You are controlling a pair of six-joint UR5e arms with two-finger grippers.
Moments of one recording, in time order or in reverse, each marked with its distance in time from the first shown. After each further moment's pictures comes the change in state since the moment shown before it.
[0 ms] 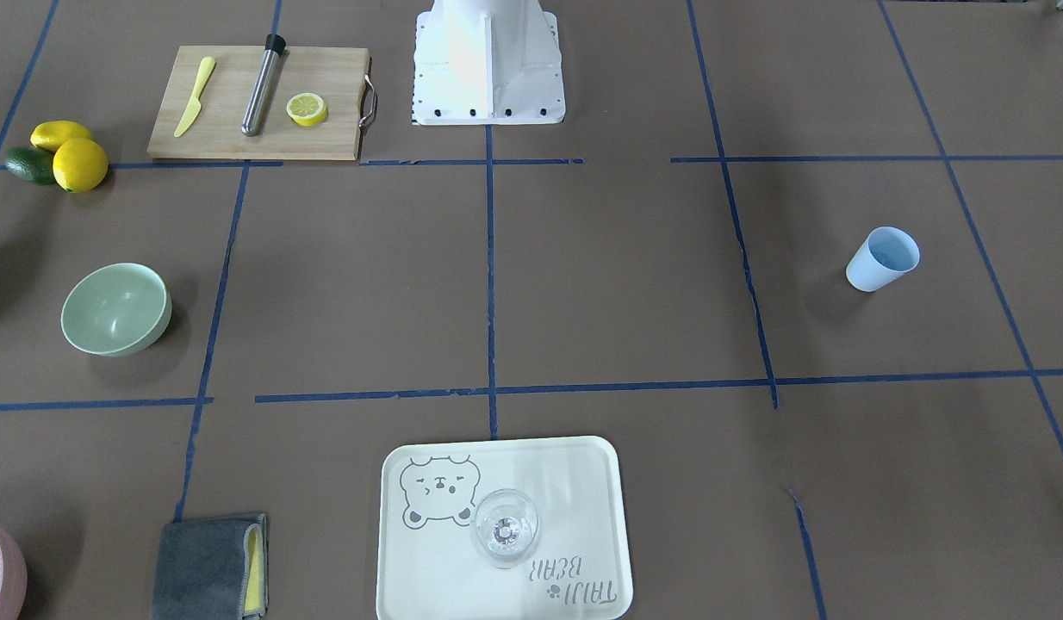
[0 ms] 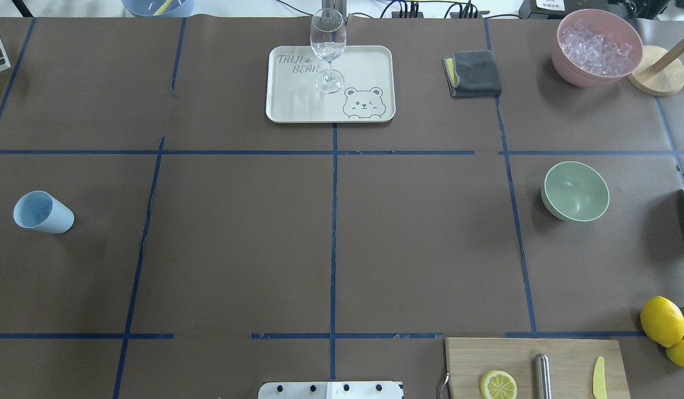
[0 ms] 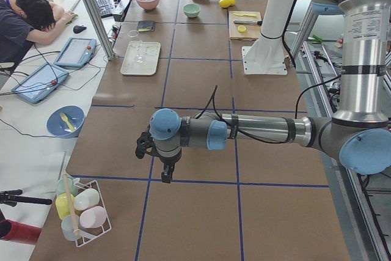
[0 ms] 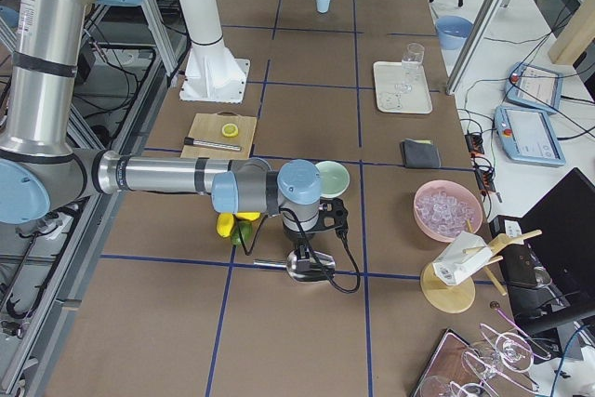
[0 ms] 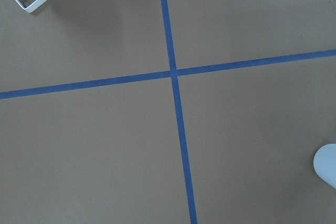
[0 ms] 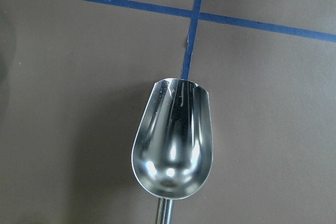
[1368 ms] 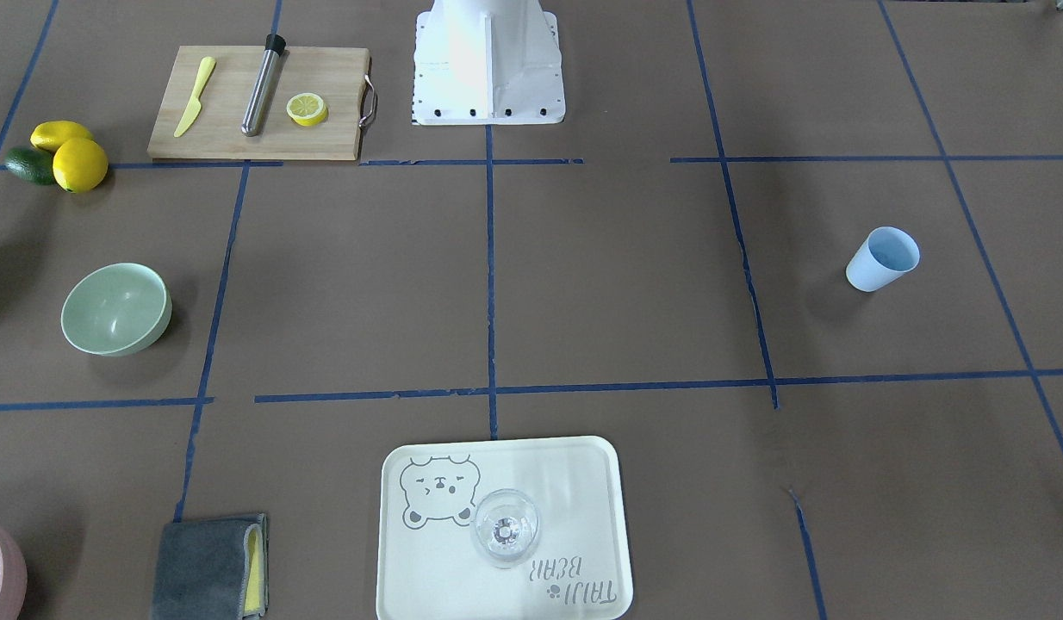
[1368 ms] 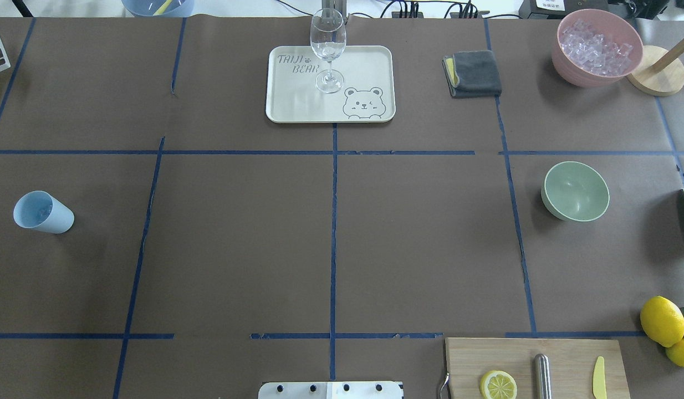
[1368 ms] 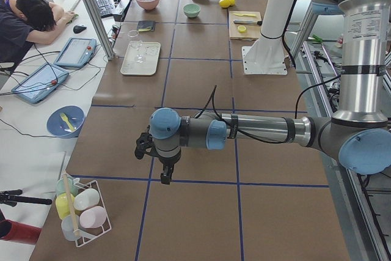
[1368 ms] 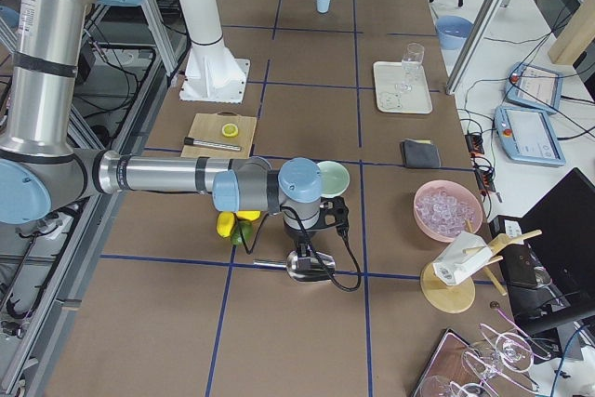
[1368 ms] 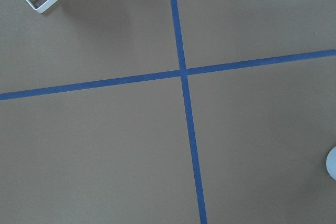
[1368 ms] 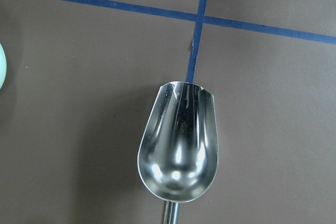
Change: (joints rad) left arm 0.003 -0.003 0.002 -0.003 0.031 -0.002; right arm -0.003 0.004 0.005 0.000 0.010 0.010
